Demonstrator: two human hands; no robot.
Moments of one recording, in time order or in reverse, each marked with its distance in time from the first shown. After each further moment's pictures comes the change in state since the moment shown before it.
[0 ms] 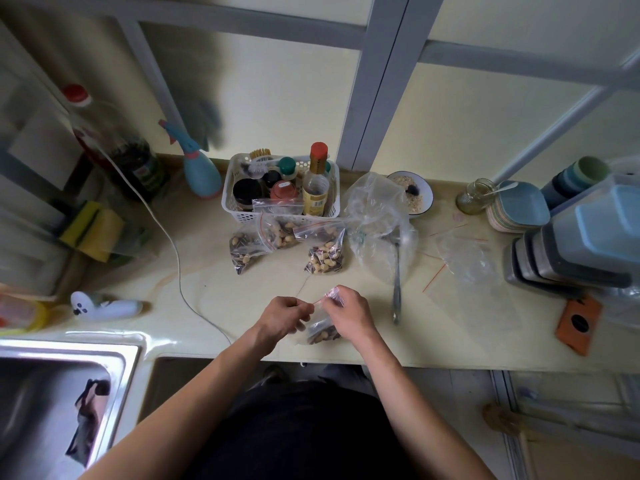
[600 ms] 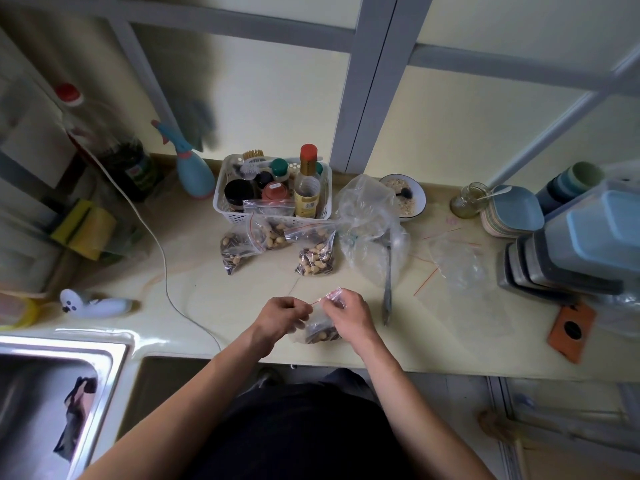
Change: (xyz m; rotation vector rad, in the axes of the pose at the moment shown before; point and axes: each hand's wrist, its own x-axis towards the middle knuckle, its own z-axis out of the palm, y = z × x) left_hand -0.002 0.006 0.021 -0.092 0.009 0.017; right_hand 0.002 0.017 -0.019 0.116 0.021 0.053
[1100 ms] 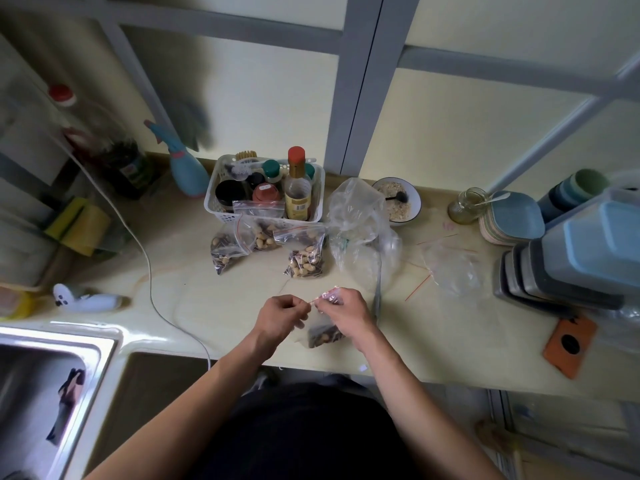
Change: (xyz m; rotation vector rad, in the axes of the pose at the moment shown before) left_hand 0.003 0.012 0.038 0.023 0.156 0.050; right_hand 0.019 0.002 -0.036 0.062 -0.152 0.020
